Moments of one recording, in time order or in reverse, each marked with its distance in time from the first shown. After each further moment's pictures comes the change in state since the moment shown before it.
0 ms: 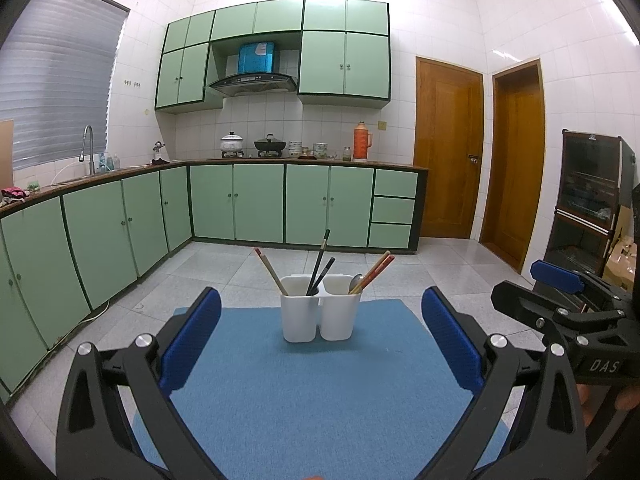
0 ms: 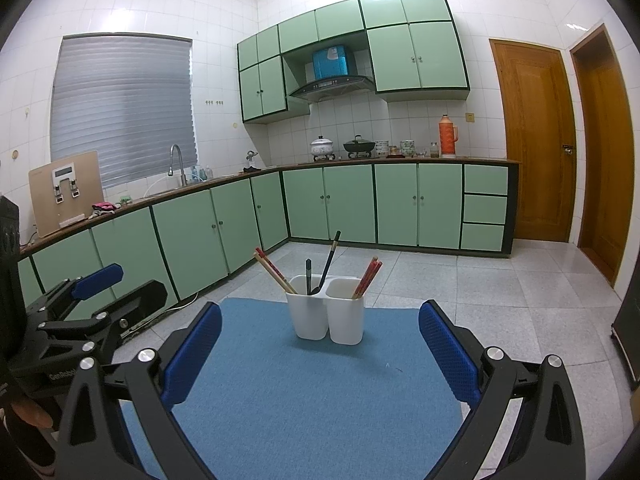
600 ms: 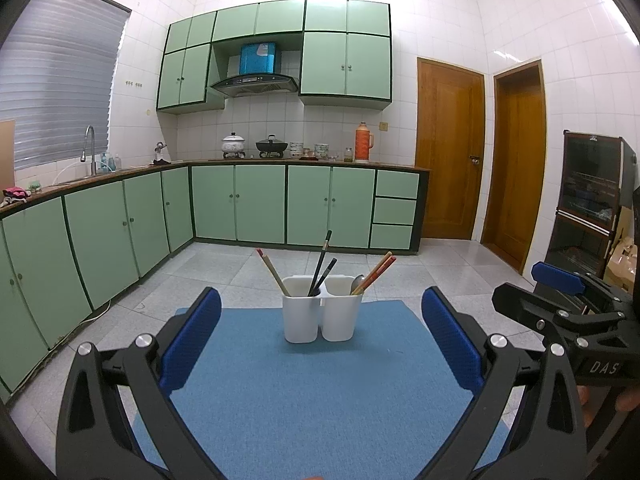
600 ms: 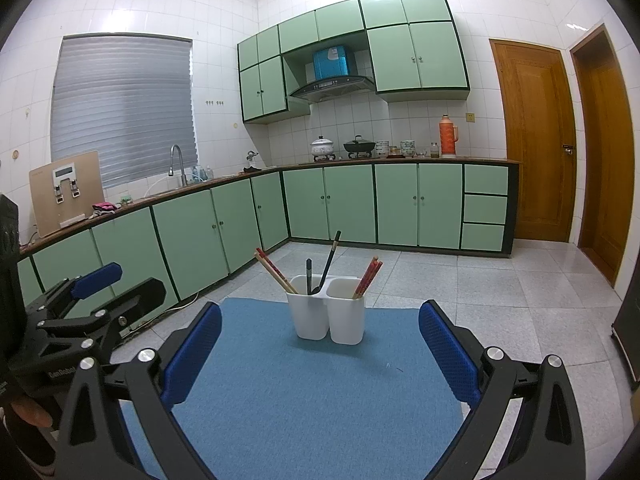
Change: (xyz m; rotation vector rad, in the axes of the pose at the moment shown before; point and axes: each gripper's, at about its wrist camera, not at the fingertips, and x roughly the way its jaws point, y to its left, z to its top) left arm 0.001 0.002 0.000 0.000 -0.001 0.002; right arm -0.001 -0.001 -0.002 0.000 0.002 -0.001
